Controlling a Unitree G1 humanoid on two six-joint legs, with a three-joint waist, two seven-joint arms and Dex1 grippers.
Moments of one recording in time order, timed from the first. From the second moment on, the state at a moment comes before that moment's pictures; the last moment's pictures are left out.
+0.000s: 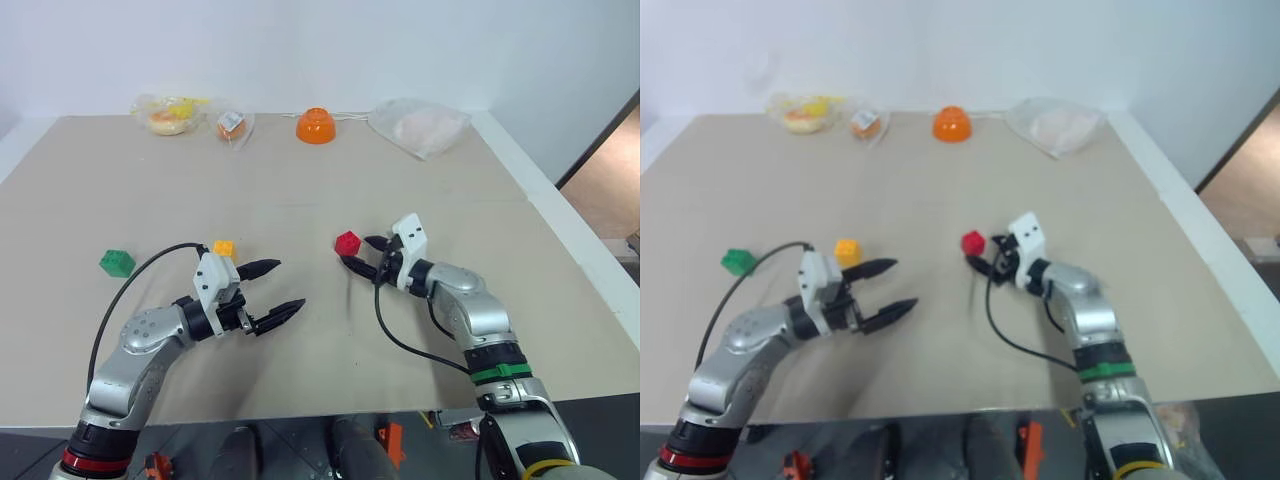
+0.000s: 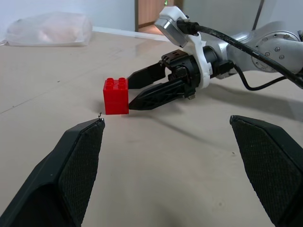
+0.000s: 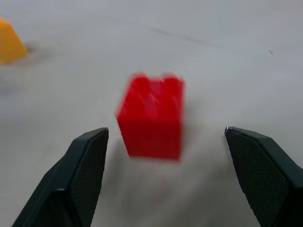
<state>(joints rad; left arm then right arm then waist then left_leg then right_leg) -0.15 0.45 -0.04 -0.29 -0.47 0.24 -0.85 -0.60 -0.35 0.05 0.32 0.22 0.31 0.73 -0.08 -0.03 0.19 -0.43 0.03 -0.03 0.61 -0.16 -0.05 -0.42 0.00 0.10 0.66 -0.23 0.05</state>
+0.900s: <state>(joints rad) -0.17 0.52 0.02 -0.22 -0.49 0.22 -0.93 -0.53 -0.51 0.07 0.18 0.35 0.38 1.08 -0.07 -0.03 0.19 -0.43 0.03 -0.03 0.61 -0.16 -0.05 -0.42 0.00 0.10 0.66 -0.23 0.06</state>
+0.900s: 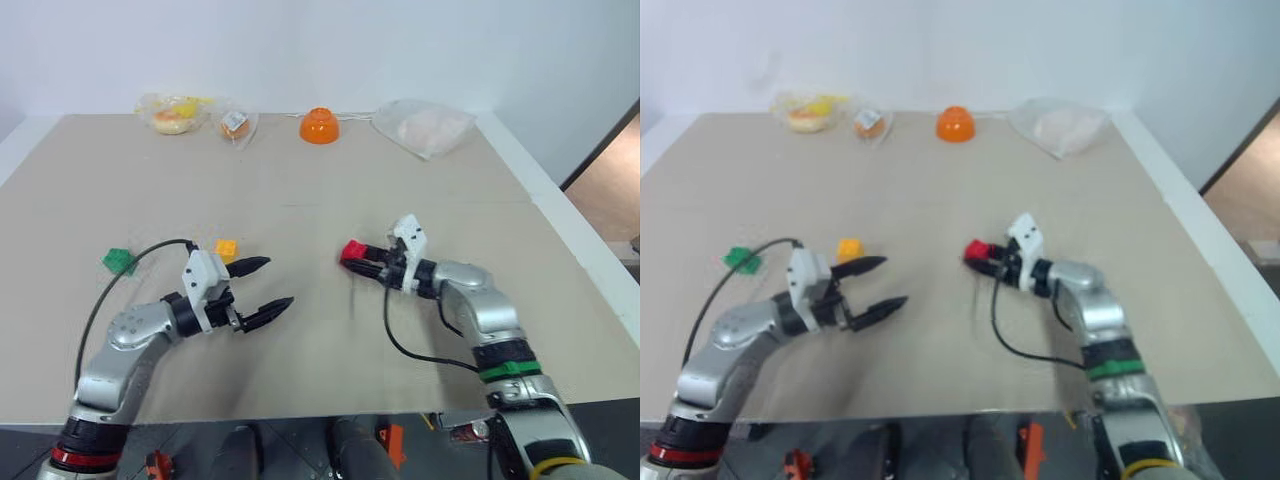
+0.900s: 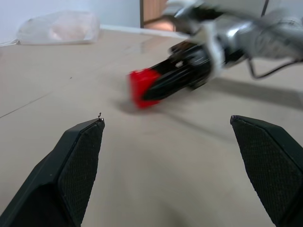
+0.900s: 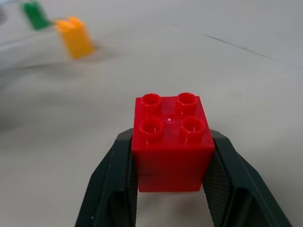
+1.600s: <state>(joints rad) -0.18 0.65 0.02 -0.09 -0.46 0.10 -1.18 -0.61 -0.51 0.21 0.35 0.23 -0.03 1.34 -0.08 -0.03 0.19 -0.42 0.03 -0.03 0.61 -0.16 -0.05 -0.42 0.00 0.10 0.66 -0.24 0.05</state>
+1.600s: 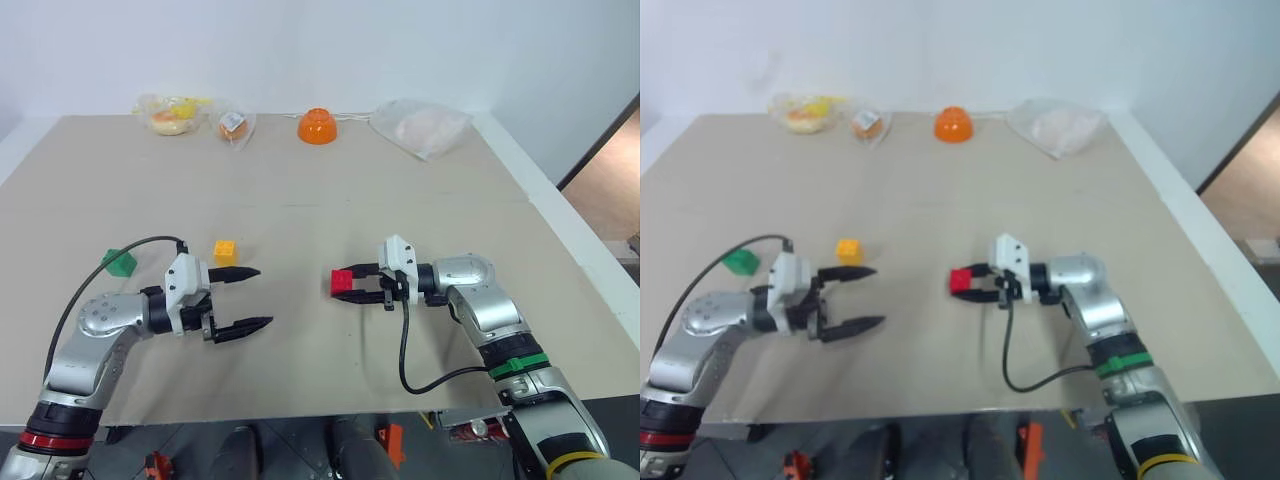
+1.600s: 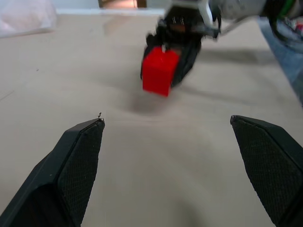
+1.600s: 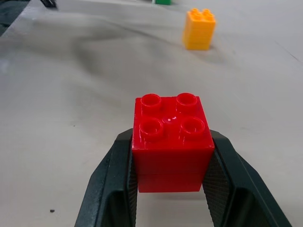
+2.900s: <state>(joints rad) 0.06 0.64 0.25 -0.18 -0.56 0.25 -0.92 -0.70 -0.72 0.17 0.44 0.23 0.00 1.51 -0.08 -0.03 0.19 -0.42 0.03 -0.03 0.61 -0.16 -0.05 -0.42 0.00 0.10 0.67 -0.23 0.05</state>
